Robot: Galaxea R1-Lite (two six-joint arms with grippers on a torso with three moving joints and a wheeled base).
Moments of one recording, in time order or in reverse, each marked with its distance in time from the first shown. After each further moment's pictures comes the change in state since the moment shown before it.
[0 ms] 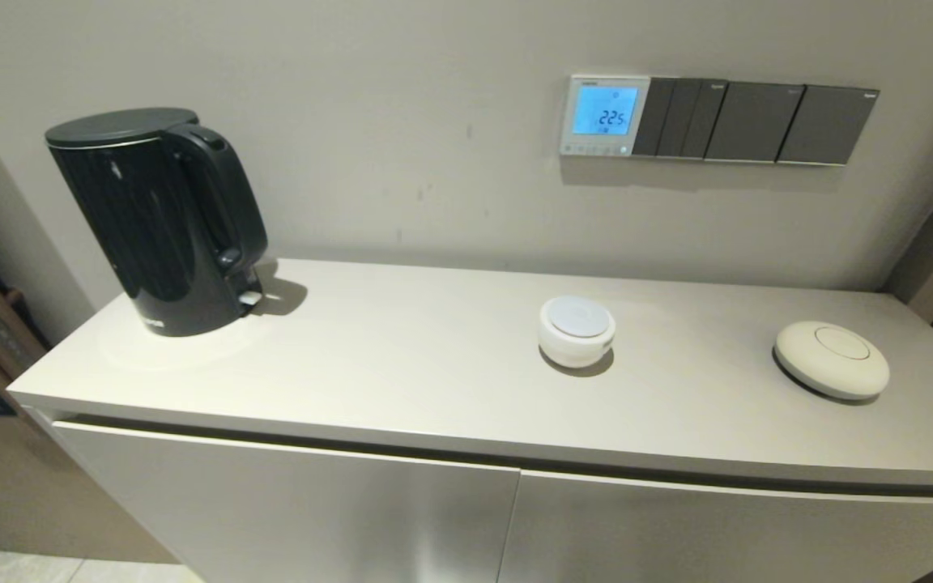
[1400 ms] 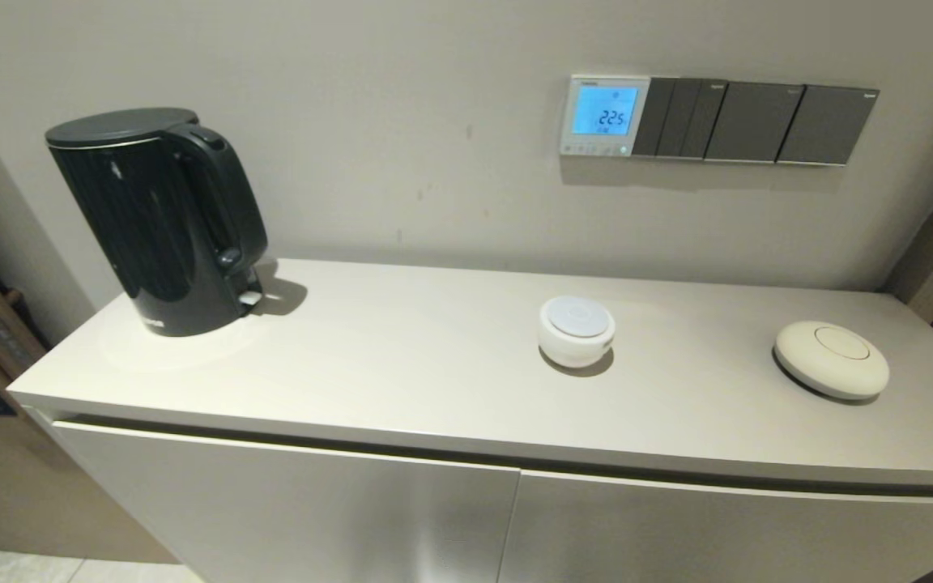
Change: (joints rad) left arm 0.000 0.000 0.000 0.000 0.000 0.000; right arm 0.006 -0.207 0.064 0.123 0.213 -0.003
